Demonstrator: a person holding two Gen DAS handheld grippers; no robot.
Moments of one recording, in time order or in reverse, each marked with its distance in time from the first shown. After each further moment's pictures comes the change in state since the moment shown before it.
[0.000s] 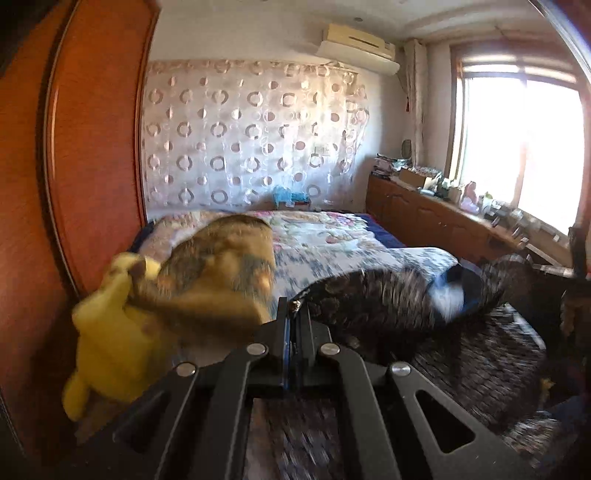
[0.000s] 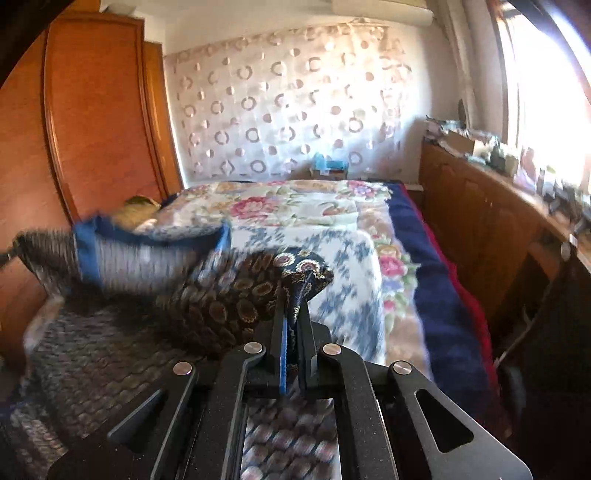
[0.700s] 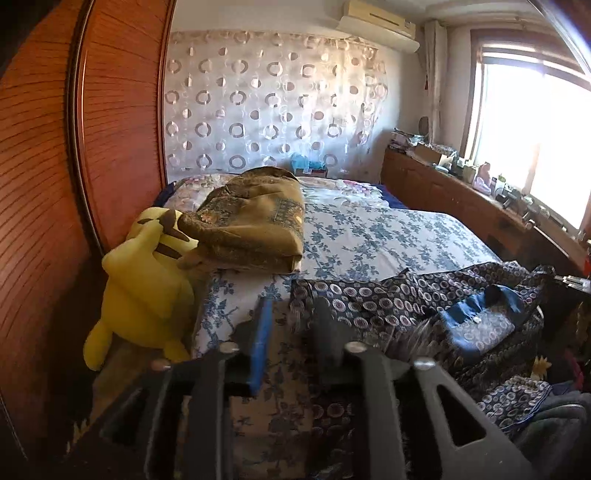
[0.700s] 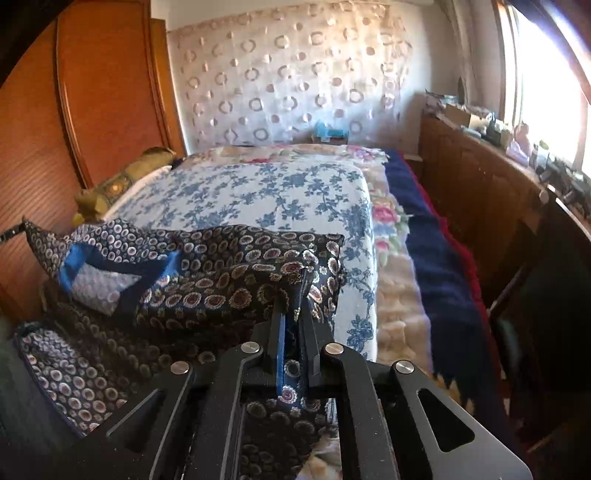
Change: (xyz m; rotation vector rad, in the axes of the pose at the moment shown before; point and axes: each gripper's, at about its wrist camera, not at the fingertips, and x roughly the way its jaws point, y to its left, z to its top) left arm -0.035 0.016 -0.043 -0.009 0.111 0.070; right arm -0.065 0.007 -0.084 -0.045 0.110 -0.022
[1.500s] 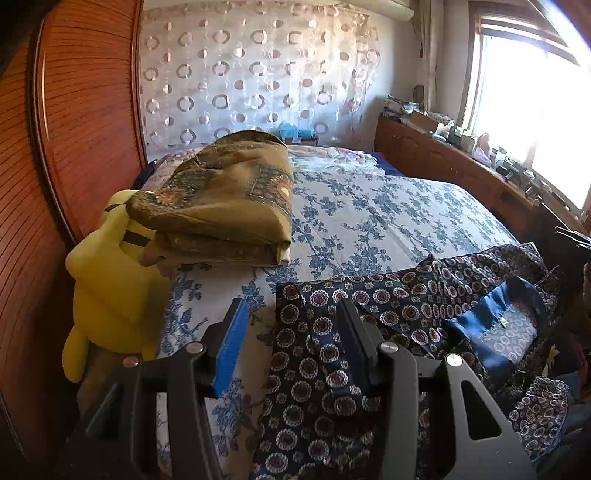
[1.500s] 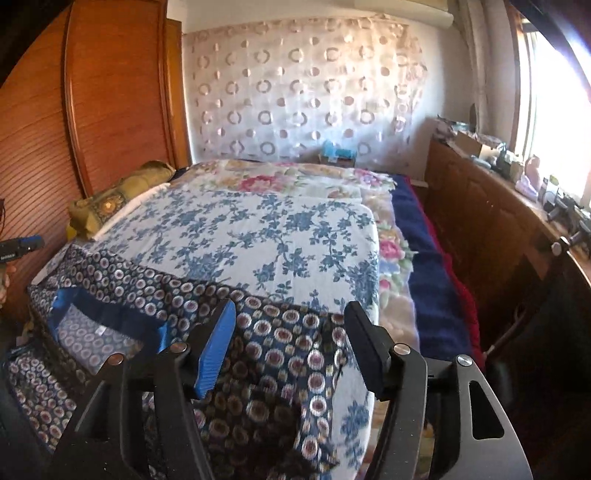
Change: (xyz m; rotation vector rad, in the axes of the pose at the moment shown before) left arm 0.084 -0.006 0.012 0.032 0.134 -0.037; right arm 0.038 0.002 0.056 -0.062 -0.049 0.000
